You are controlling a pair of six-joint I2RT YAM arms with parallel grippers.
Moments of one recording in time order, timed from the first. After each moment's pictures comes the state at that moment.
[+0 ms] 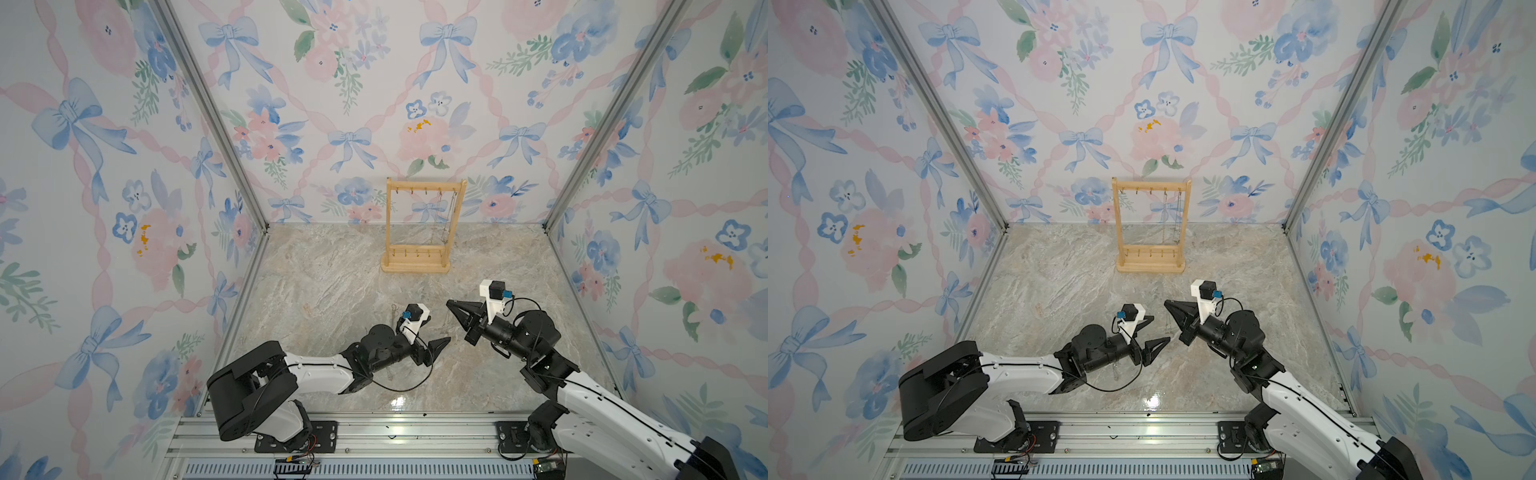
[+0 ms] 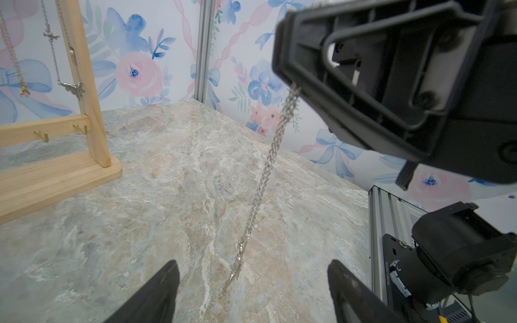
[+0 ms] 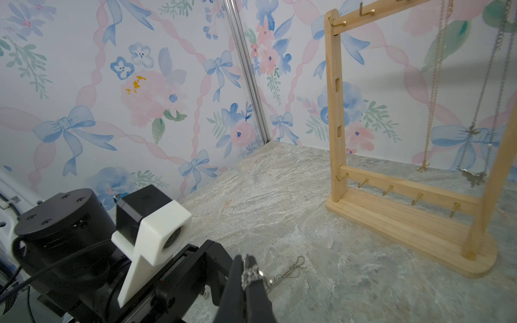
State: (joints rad) left arm -0.99 1.47 0.48 0.87 0.08 -0.23; right arm 0.60 0.83 0.41 0.44 -0.36 0.30
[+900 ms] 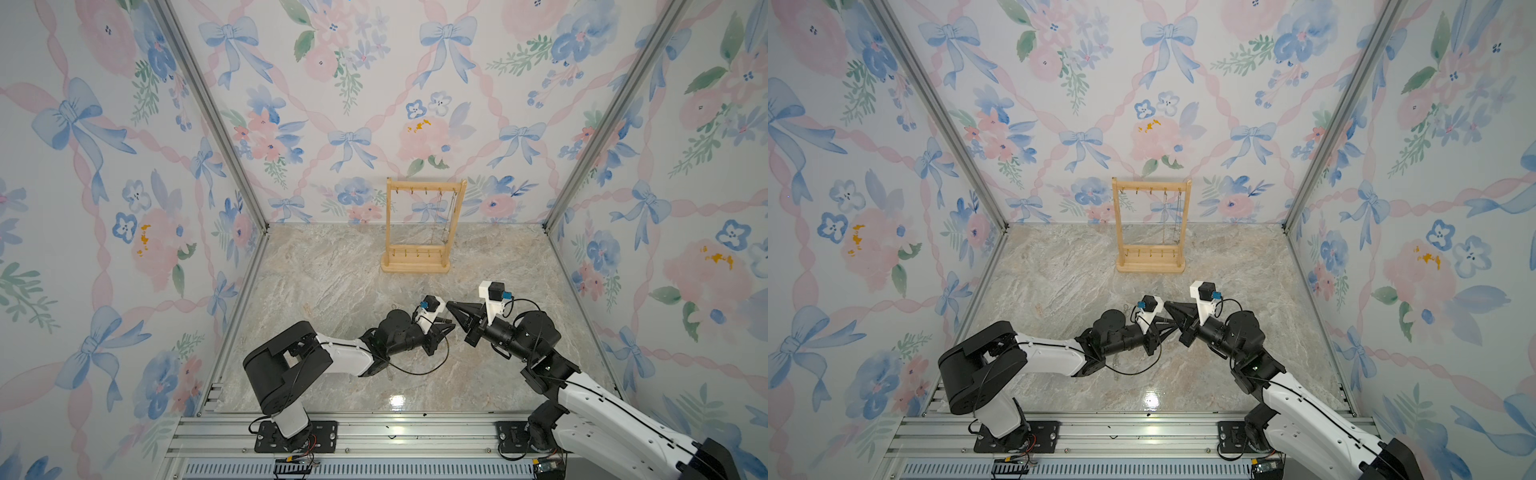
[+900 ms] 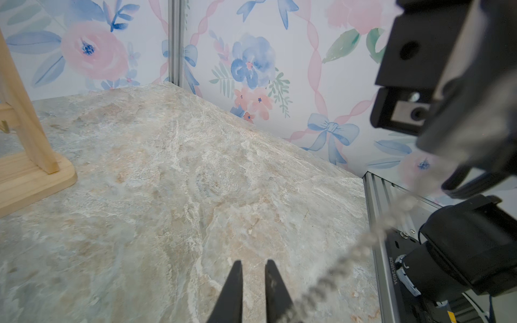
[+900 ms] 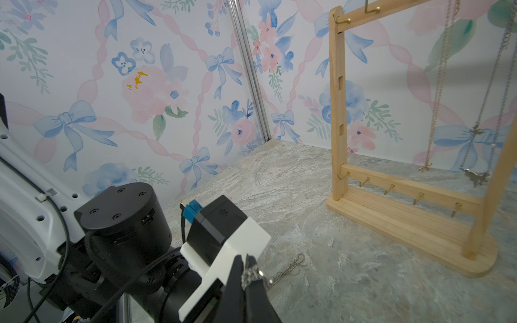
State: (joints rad) left arm -0.95 1.68 0.65 0.86 0.24 -0.22; right arm 0.61 0.82 0.41 0.42 -0.36 0.28
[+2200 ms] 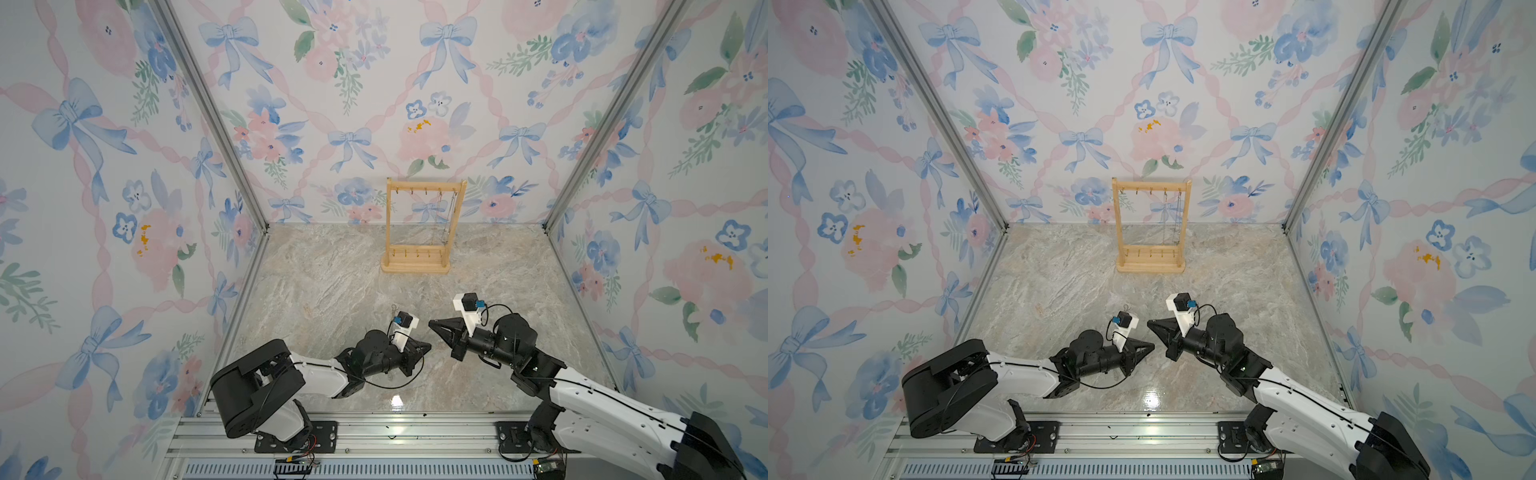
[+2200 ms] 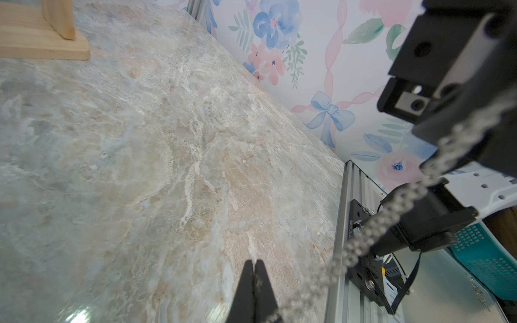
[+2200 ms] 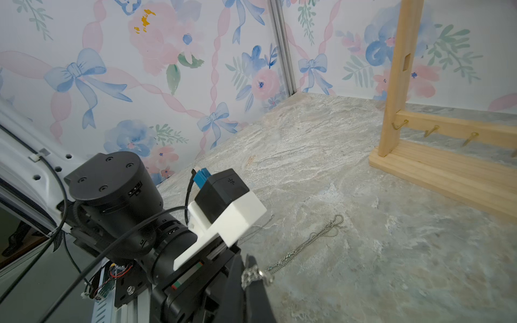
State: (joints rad) left arm -0.96 1.47 0.34 0.84 0.23 -0.48; right arm 0.79 0.92 0.42 0.33 -0.31 0.29
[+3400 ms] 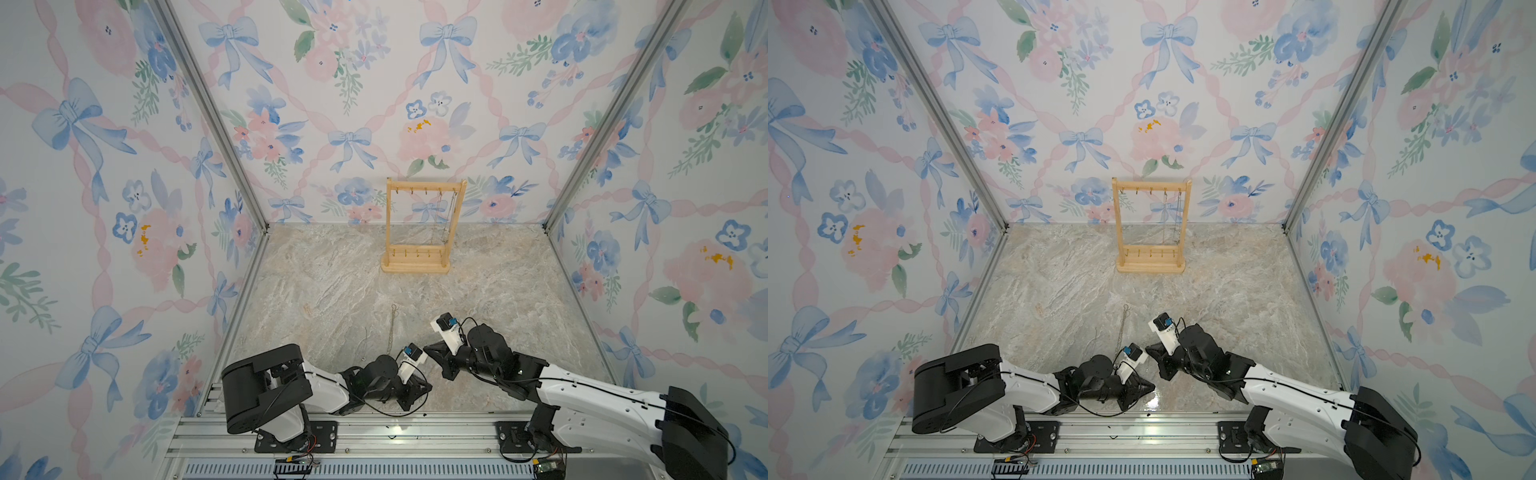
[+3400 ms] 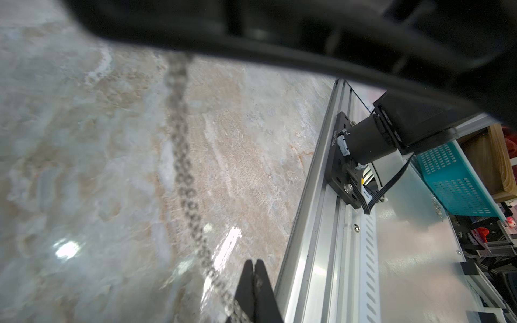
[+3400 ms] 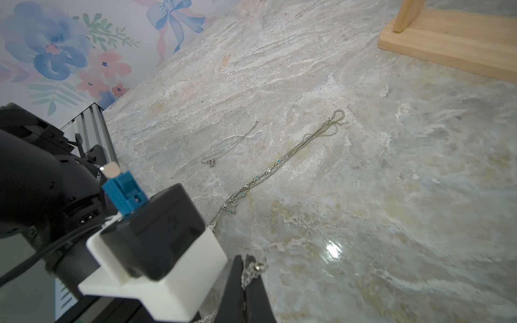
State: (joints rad) left arm -1.14 1.52 0.28 0.76 0.24 -0.55; right arm 0.93 1.04 0.44 0.06 -0.13 0.27
